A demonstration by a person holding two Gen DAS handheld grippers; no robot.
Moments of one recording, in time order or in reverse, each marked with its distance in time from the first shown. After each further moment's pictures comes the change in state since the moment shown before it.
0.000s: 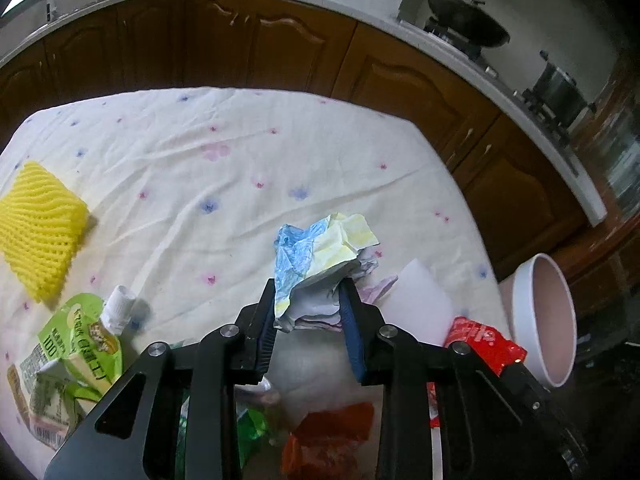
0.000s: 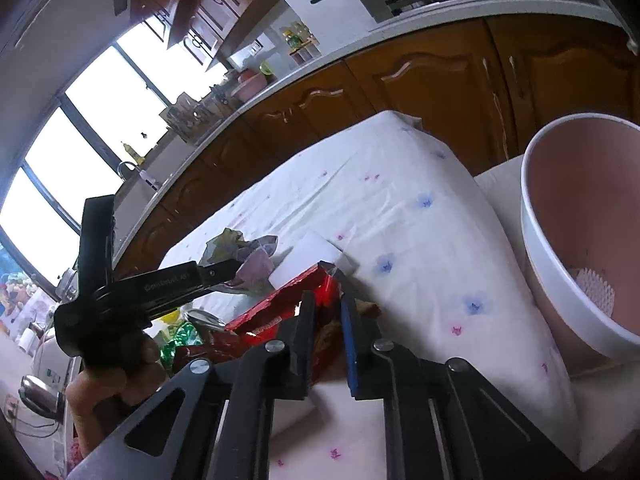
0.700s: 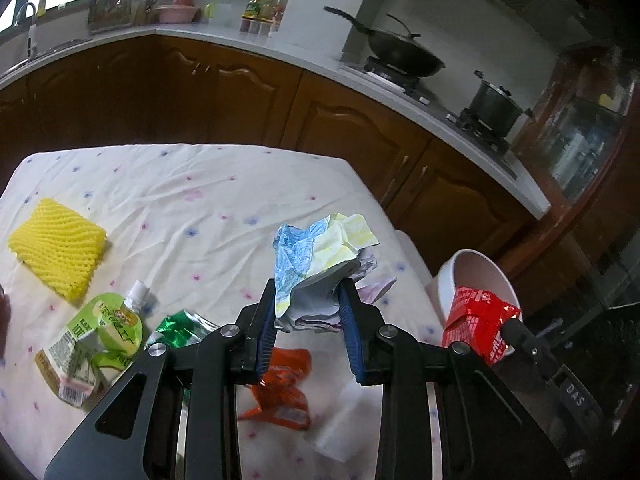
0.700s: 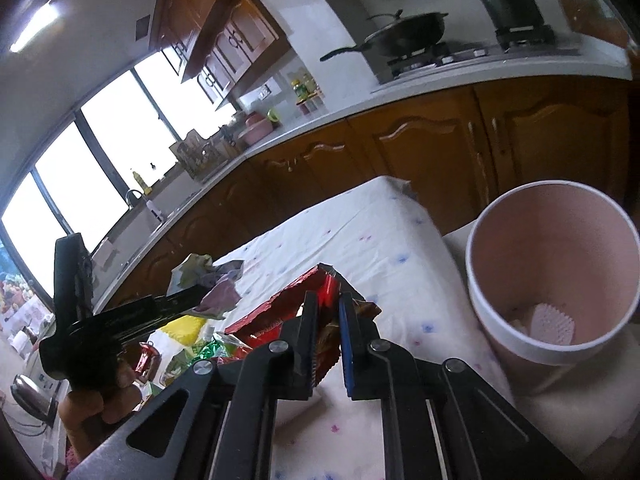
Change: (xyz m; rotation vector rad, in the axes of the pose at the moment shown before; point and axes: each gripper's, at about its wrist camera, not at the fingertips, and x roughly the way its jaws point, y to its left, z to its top) left arm -0.085 -0.020 -0.022 0.094 -0.136 -0.138; right arm -0.083 0.012 0.005 -0.040 -0.176 -0.032
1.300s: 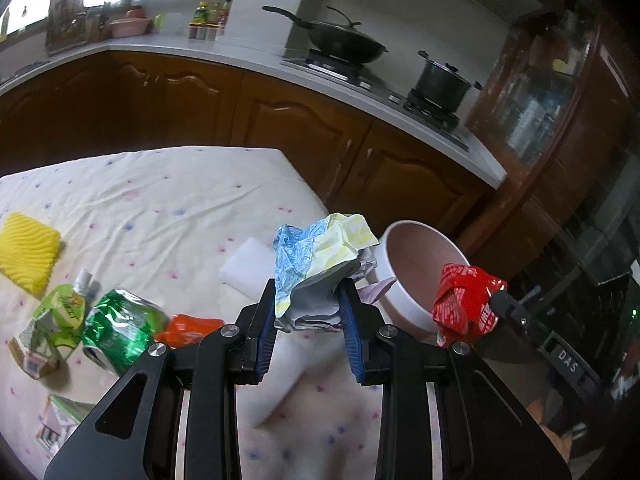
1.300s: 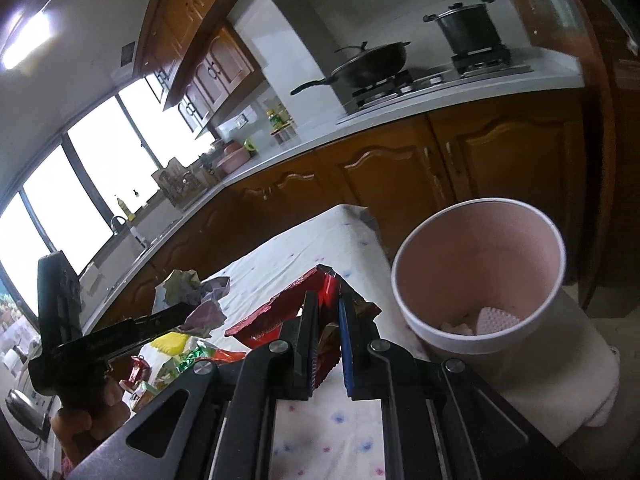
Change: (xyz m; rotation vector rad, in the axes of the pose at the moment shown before) left arm -0.015 -0.065 -0.021 0.112 0.011 -0.107; right arm -0.061 -0.033 0.000 0.038 -0.094 -0.076
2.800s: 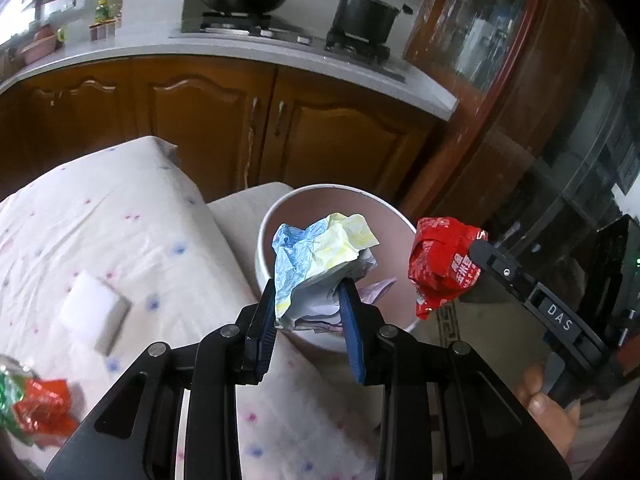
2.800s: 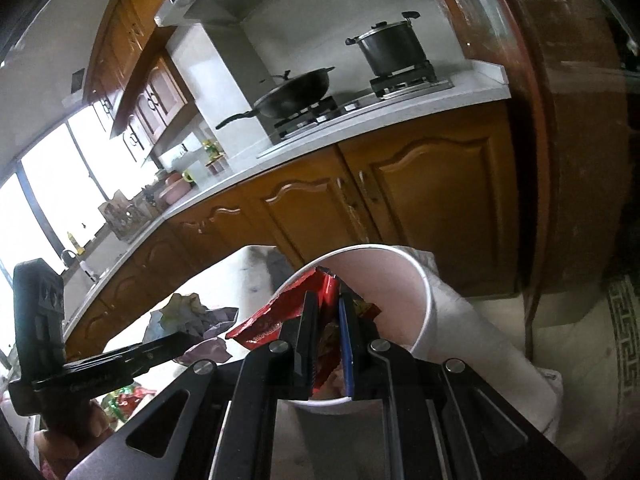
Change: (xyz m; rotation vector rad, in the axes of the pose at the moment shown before) left arm 0.110 -0.130 0.012 0.213 0.159 -0.121; right arm -0.014 -0.104 0.036 0.058 -0.073 -0.191
